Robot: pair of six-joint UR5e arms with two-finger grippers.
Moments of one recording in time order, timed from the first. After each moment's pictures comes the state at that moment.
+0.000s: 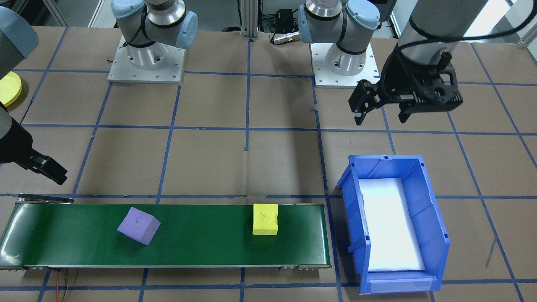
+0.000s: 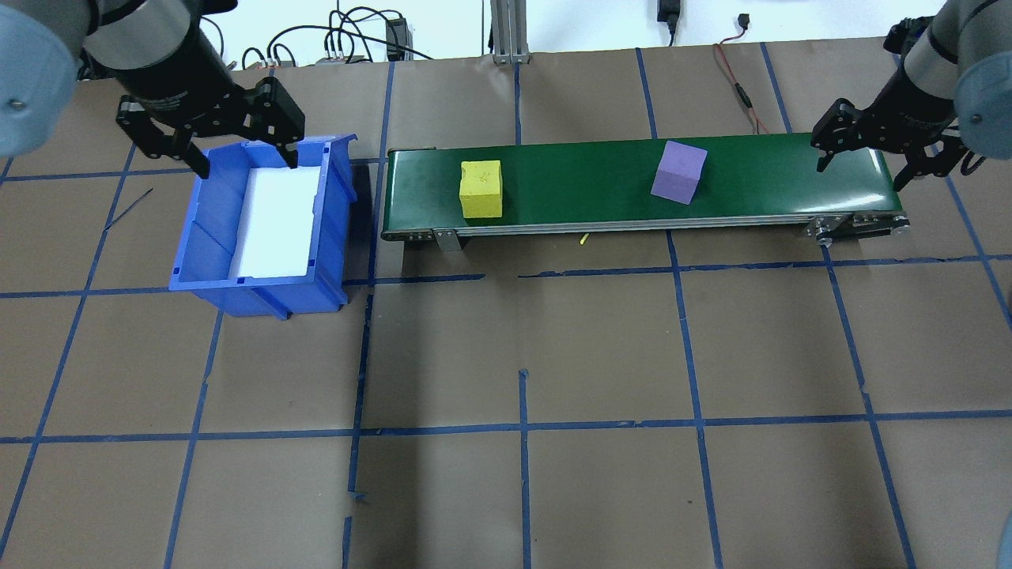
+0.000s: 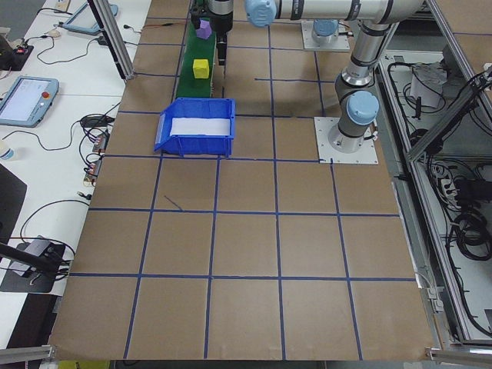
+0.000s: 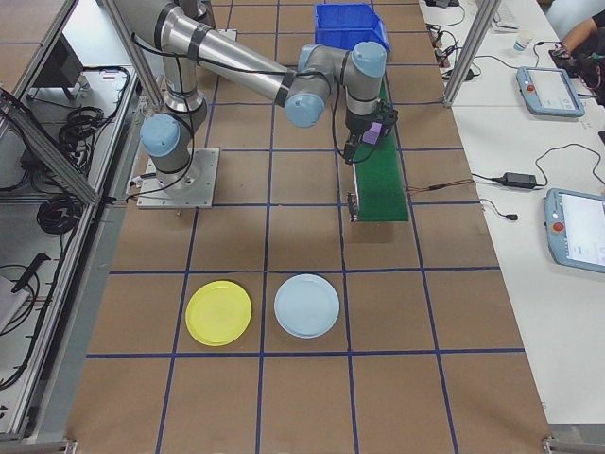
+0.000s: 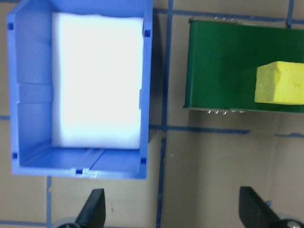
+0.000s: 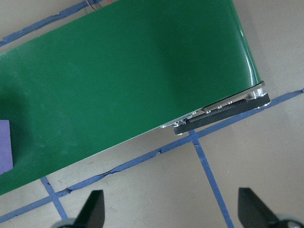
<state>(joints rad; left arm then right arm) -1.52 -1.58 -1.52 -1.59 1.59 -0.03 1.24 -1.35 1.67 -1.92 -1.59 0.08</state>
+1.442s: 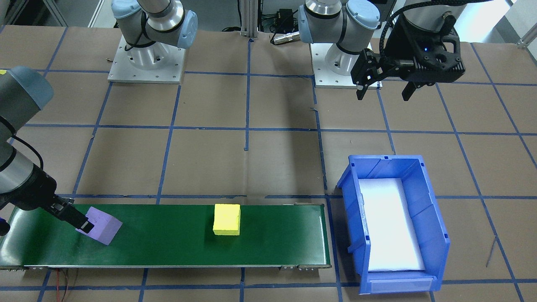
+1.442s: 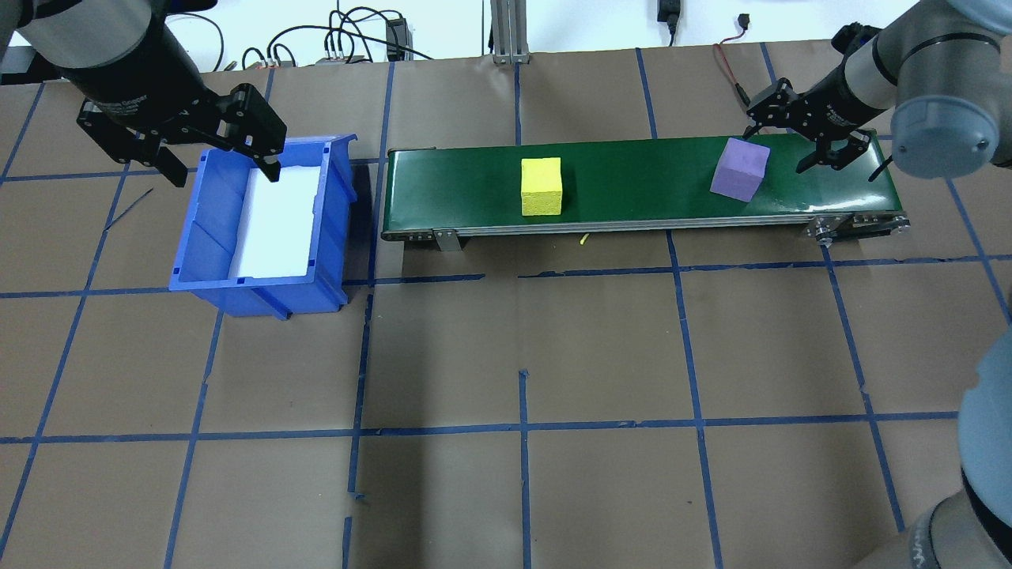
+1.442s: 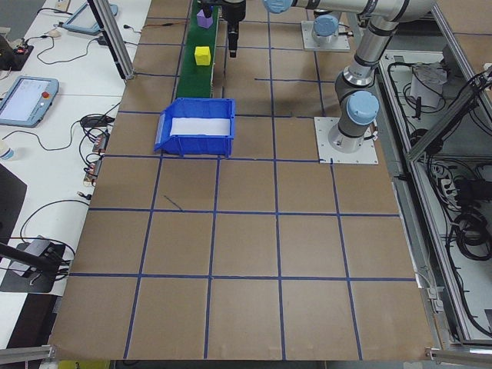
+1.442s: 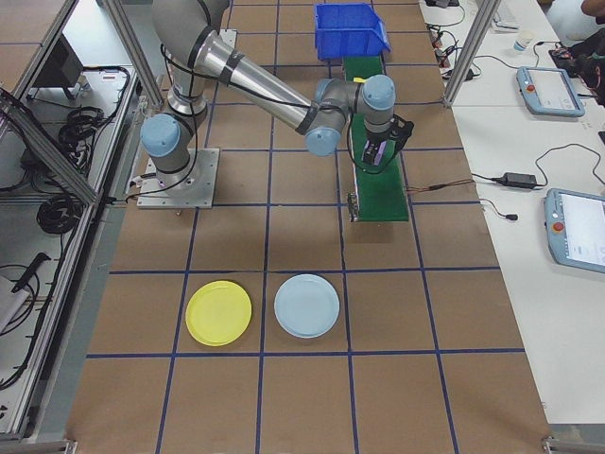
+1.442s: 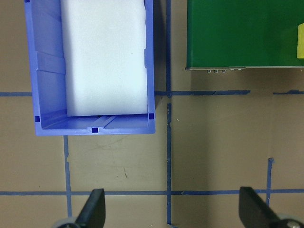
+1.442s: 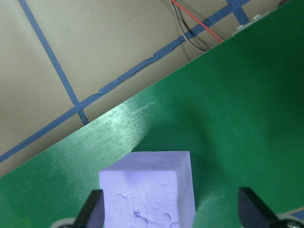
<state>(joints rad) -1.52 -1.55 -1.49 -1.66 1.58 0.05 1.25 -1.18 1.67 -2.18 -1.27 0.21</state>
